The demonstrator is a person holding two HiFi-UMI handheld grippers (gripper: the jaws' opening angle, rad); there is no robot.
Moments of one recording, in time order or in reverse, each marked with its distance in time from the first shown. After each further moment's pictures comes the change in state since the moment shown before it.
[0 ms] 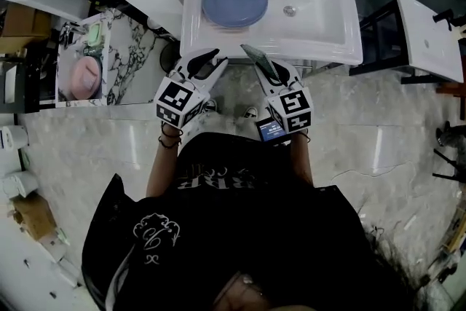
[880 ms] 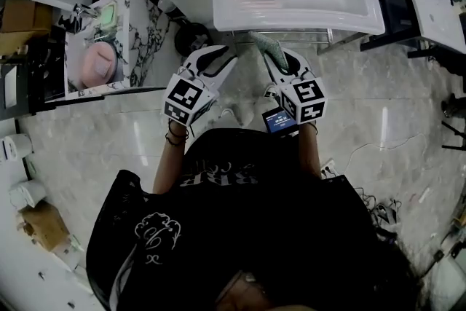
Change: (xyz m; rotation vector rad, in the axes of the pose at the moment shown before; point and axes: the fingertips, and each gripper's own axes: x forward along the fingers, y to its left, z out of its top) left arm -0.133 0.013 -0.070 0.035 0.008 -0.111; right arm 0.026 0.138 -0.005 0.117 -0.034 -0.087
